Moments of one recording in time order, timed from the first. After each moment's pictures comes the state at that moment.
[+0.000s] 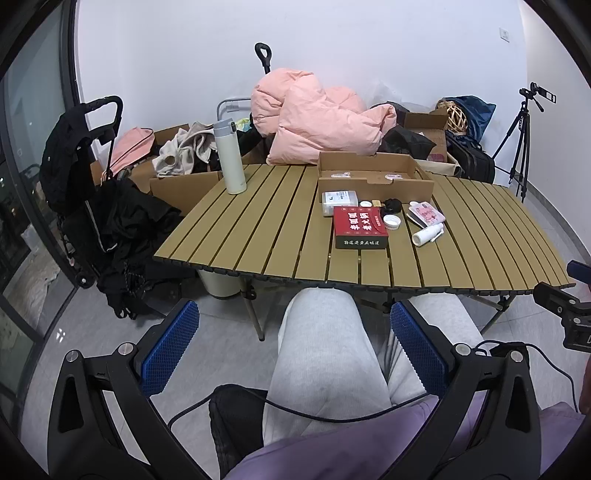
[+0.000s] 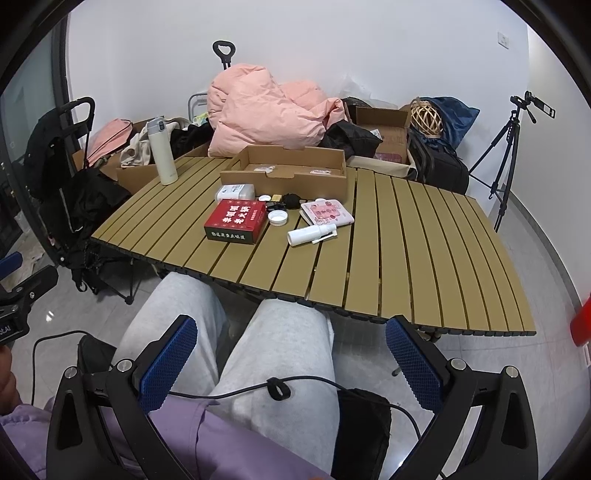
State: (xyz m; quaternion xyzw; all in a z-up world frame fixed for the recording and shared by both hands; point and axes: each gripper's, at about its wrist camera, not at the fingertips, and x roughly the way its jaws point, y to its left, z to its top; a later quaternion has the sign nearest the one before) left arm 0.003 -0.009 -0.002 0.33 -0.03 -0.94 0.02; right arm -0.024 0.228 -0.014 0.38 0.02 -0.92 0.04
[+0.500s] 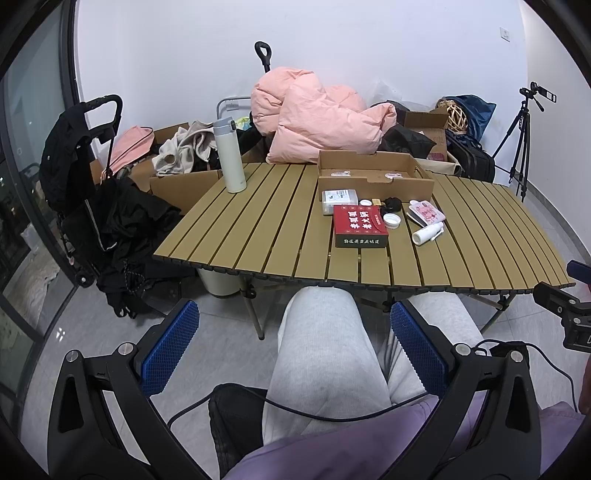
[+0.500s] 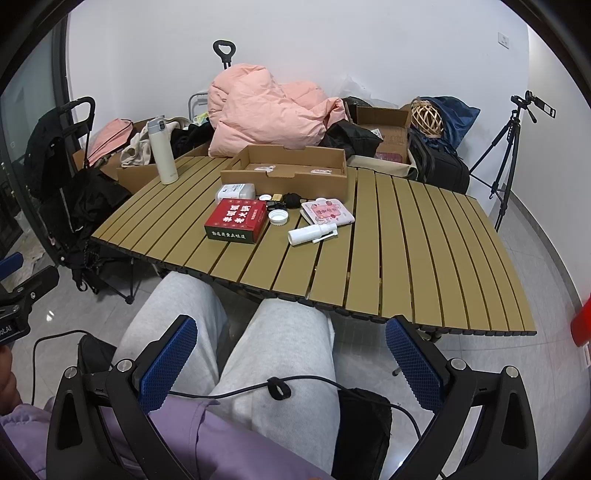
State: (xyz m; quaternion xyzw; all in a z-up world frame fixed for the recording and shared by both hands) left arm 0.003 -0.009 -0.003 0.33 -0.03 -0.94 0.02; right arm -0.024 0.228 -0.014 0.38 0.02 -0.92 0.04
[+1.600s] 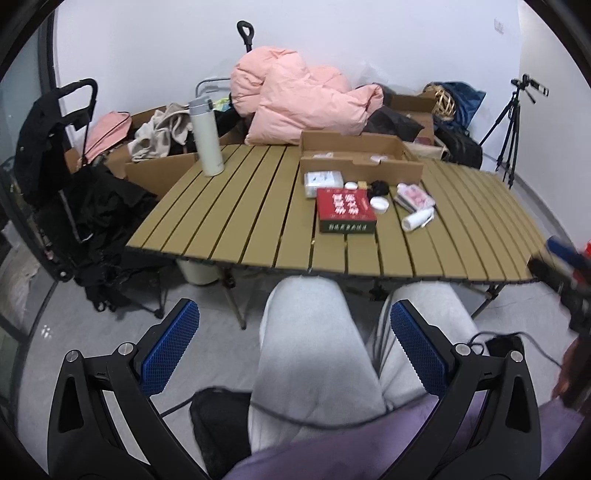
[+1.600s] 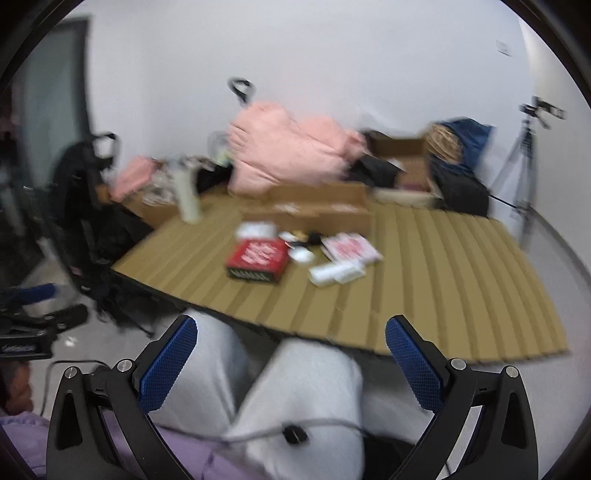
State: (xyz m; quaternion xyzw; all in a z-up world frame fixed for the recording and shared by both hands) left arm -0.035 -0.011 -0.025 0.37 -0.01 -0.93 -0.03; right arm -0.044 0.239 -0.028 0.29 -0.02 -0.95 0.13
